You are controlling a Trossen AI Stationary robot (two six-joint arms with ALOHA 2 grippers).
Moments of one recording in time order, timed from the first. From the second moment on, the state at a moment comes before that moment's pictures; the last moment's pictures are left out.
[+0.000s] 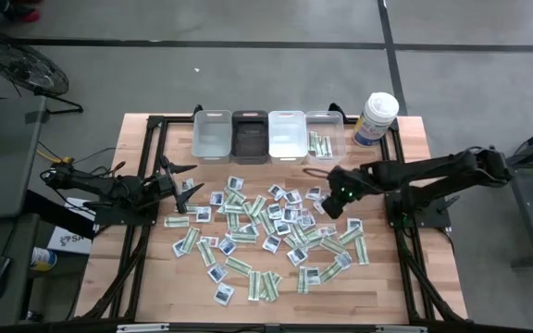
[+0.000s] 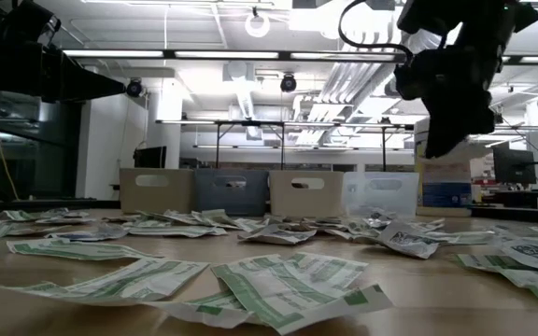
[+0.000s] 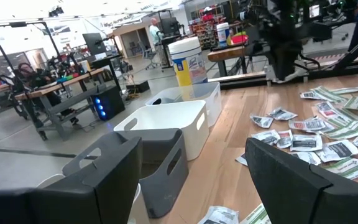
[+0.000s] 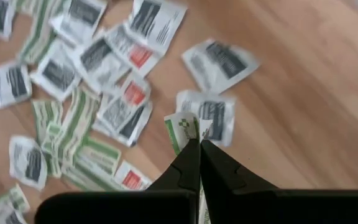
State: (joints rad) left arm -0.29 0.04 0.03 0.05 -0.72 0.26; right arm -0.03 1.19 0.74 -0.67 0.07 0.76
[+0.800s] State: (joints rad) left arm -0.29 0.04 0.03 0.05 -0.71 0.26; right arm -0.58 1.34 0.96 -0.62 0.08 0.60
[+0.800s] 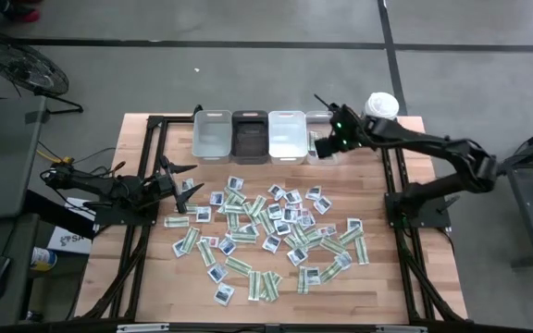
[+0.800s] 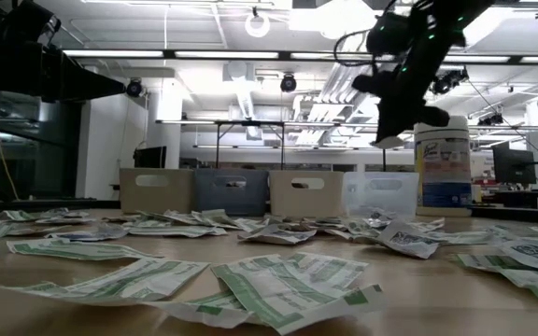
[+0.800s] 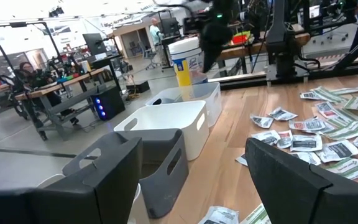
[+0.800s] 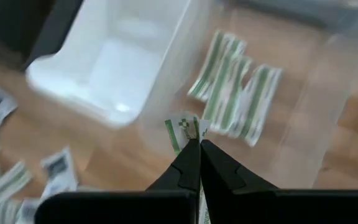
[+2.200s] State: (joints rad) left arm -0.29 0.04 0.03 0.05 -0.71 0.26; right arm -0.76 1.72 1.19 -0.60 0.12 0.57
